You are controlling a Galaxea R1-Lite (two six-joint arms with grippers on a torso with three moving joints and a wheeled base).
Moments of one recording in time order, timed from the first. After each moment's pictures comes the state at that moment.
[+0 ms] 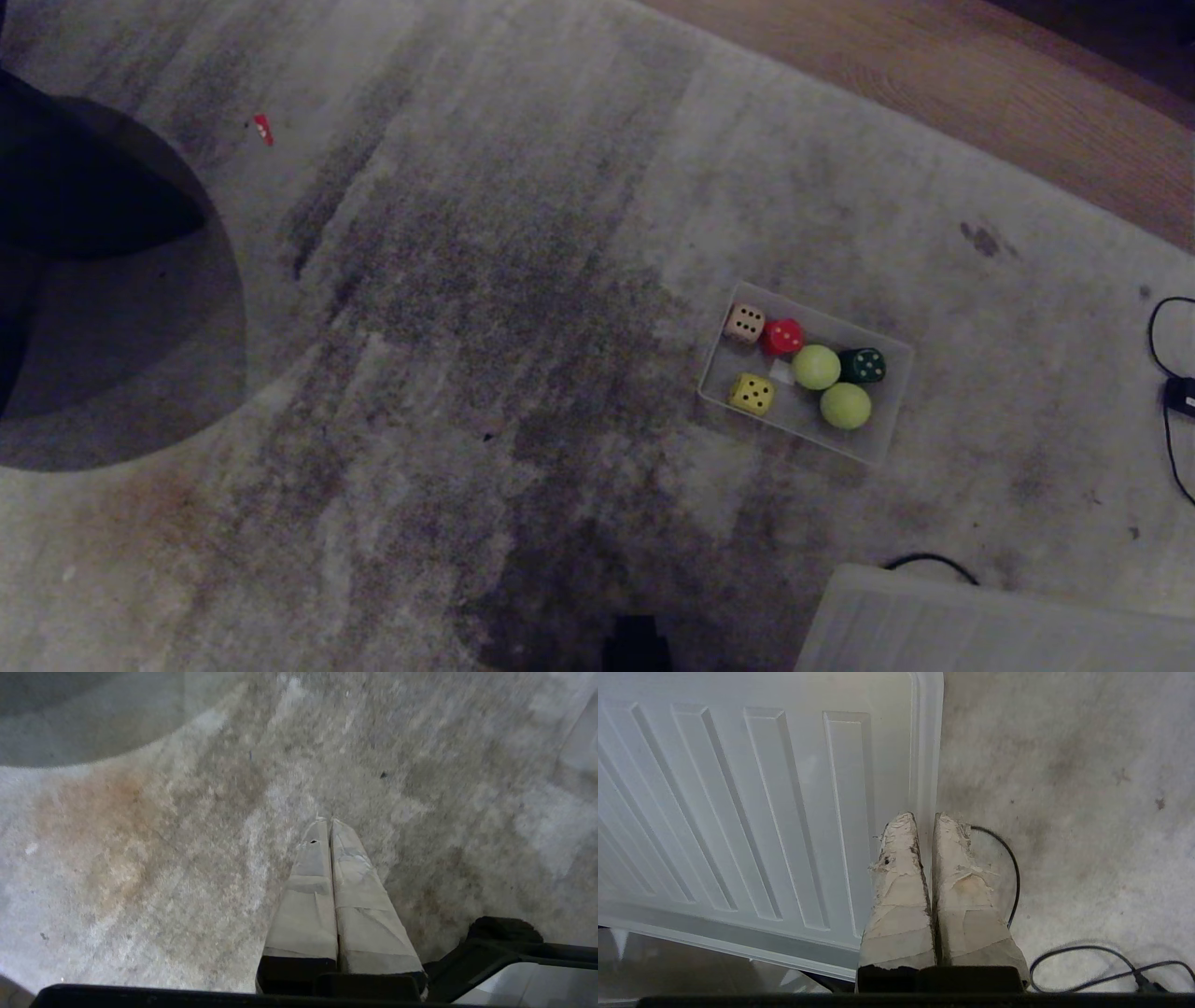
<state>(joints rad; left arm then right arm) -0.01 0.00 0.00 0.00 0.04 -0.05 0.01 0.00 -0.05 0.13 -0.02 0.07</state>
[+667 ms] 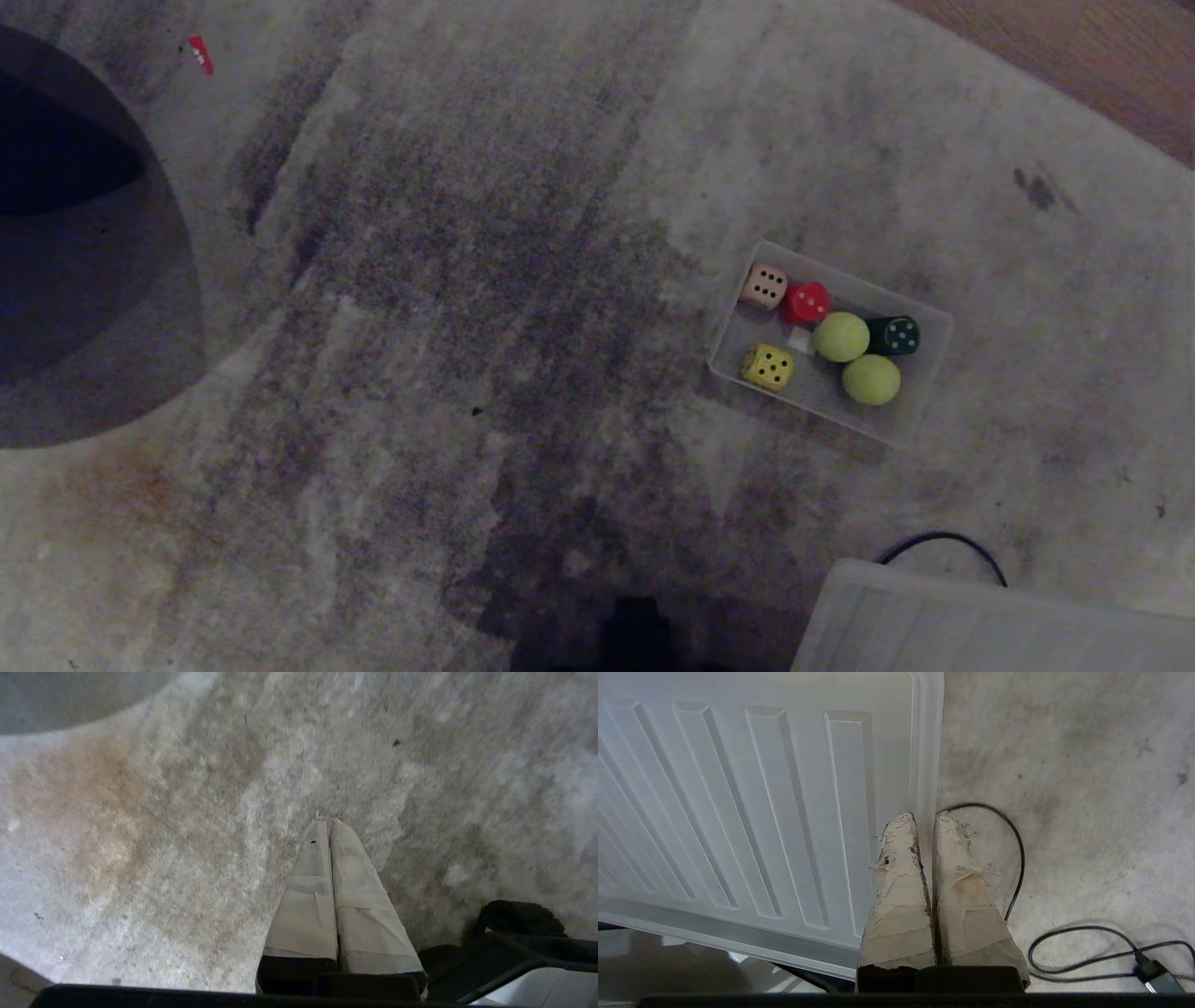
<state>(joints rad) -0.01 0.00 0.00 0.00 0.05 -0.05 0.01 0.00 -0.05 0.13 -0.02 0.07</state>
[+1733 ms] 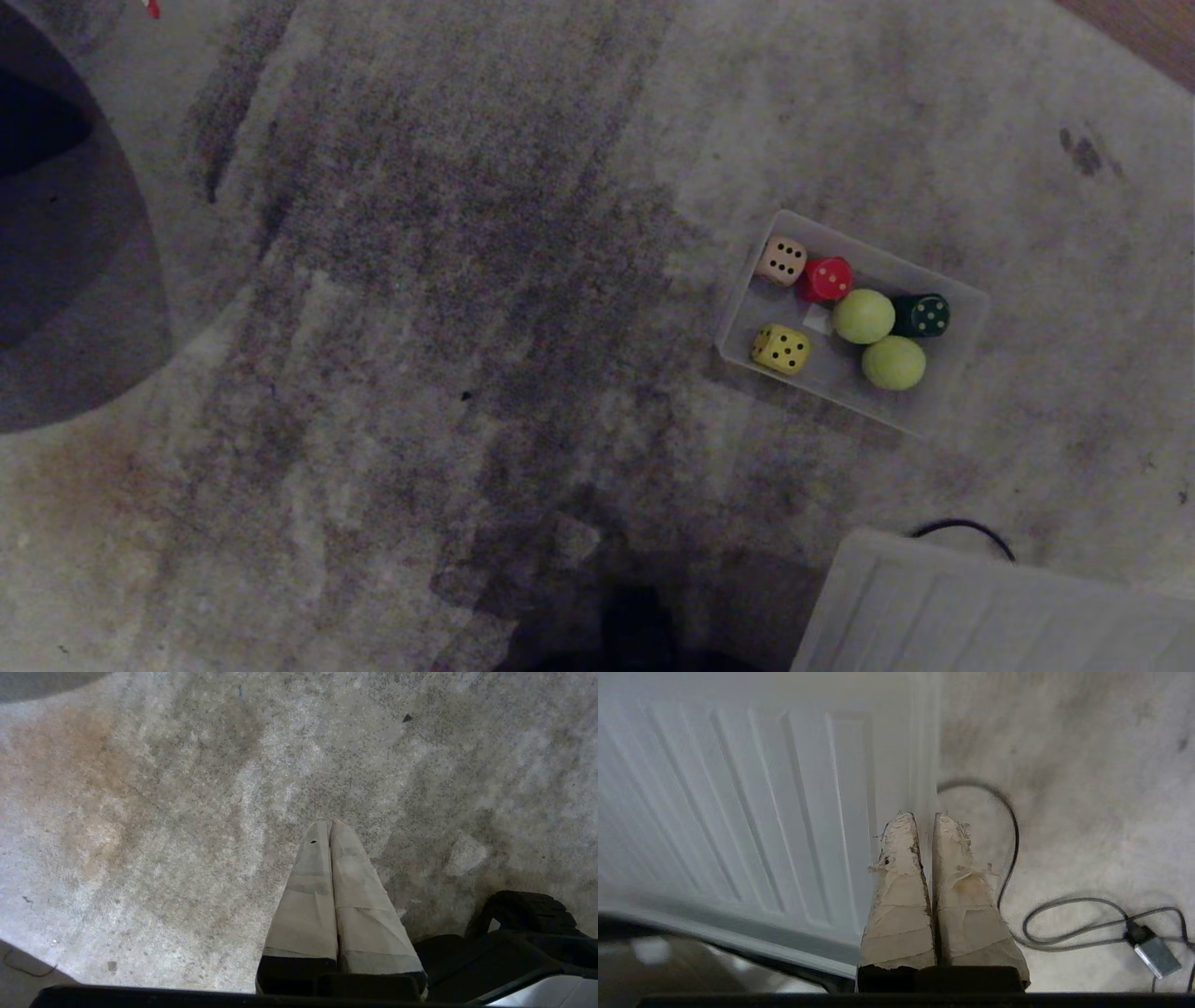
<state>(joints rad) -0.01 0.00 0.00 0.00 0.05 -0.06 0.00 0.03 -0.14 0.19 -0.05 0.11</state>
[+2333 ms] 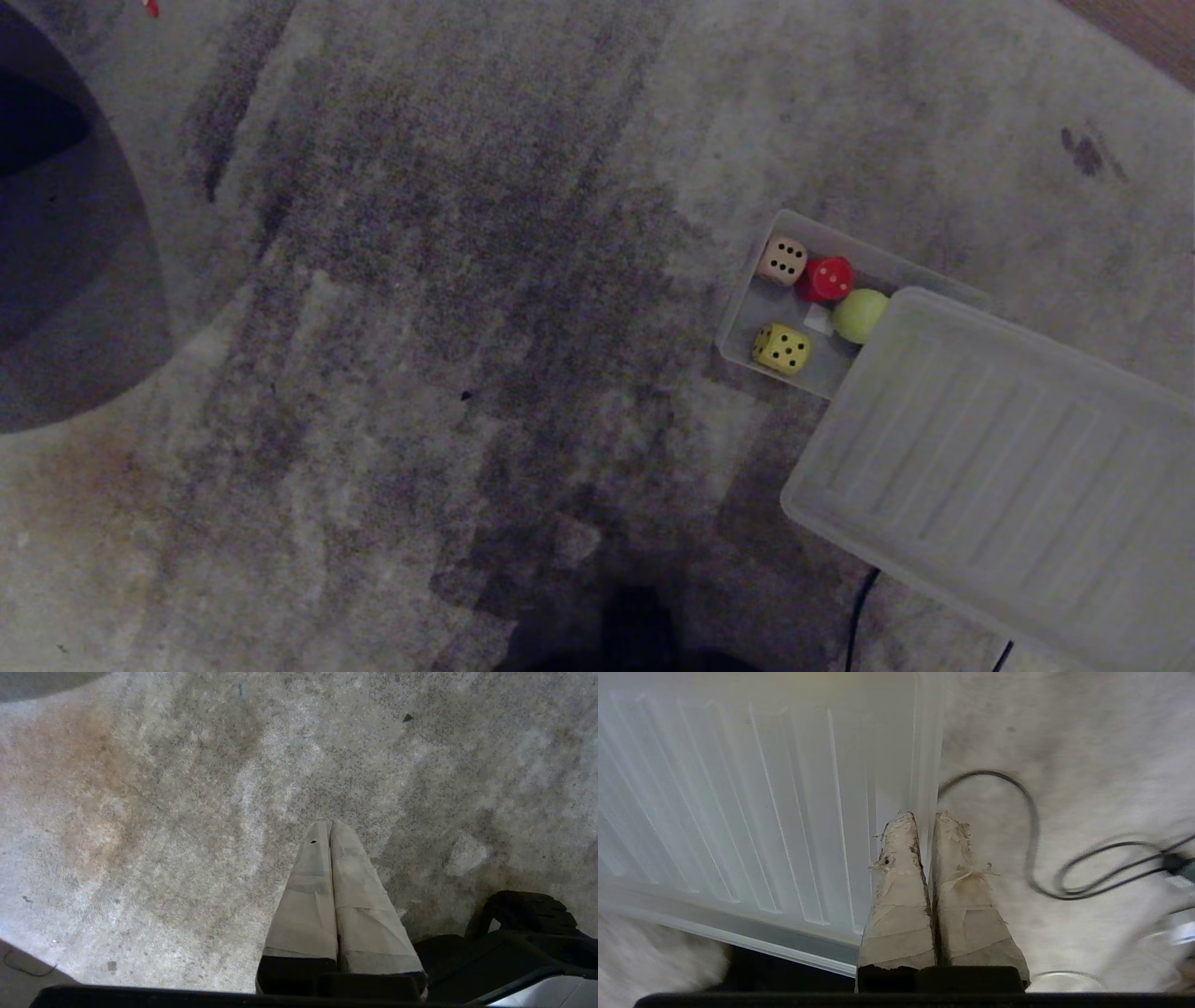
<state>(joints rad) -0.01 0.00 0.00 0.00 0.05 -0.06 0.00 0.61 -0.41 0.07 -0.13 0.39</state>
